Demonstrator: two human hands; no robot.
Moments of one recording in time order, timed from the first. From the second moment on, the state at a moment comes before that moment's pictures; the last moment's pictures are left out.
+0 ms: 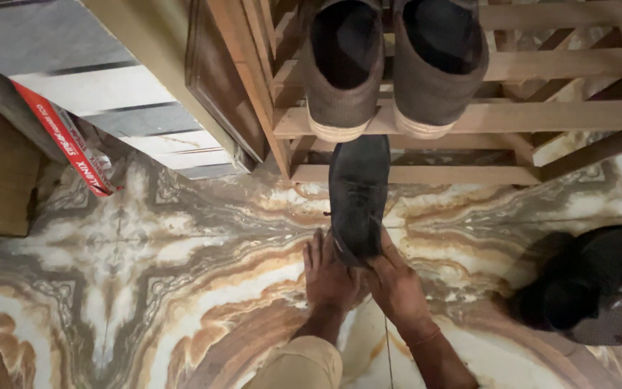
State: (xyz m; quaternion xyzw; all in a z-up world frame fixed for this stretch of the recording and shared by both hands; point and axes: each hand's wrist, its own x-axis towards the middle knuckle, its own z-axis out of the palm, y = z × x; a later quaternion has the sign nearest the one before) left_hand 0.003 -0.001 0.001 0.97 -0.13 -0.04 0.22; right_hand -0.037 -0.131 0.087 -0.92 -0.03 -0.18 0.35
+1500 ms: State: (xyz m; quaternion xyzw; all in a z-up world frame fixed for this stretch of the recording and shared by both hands) left_hand -0.002 -0.001 0.017 0.96 -0.14 0.05 0.25; right_hand -0.068 -0.176 0.238 -0.91 -0.03 -0.30 0.29
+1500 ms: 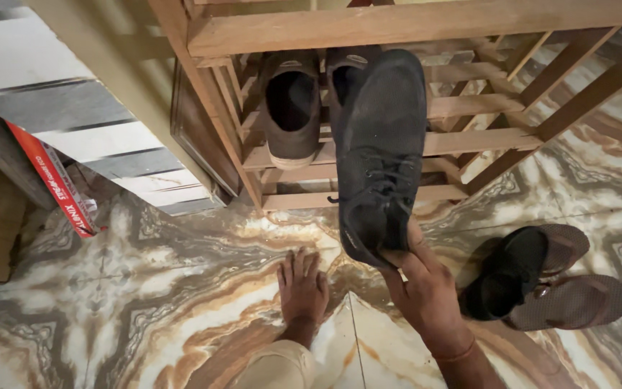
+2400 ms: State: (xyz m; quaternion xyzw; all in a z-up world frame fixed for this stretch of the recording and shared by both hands) left_hand 0.001 -0.001 0.010 0.97 -0.14 0.03 0.21; right_hand 0.045 -0.330 0.295 -0.97 0.10 -0.12 0.21
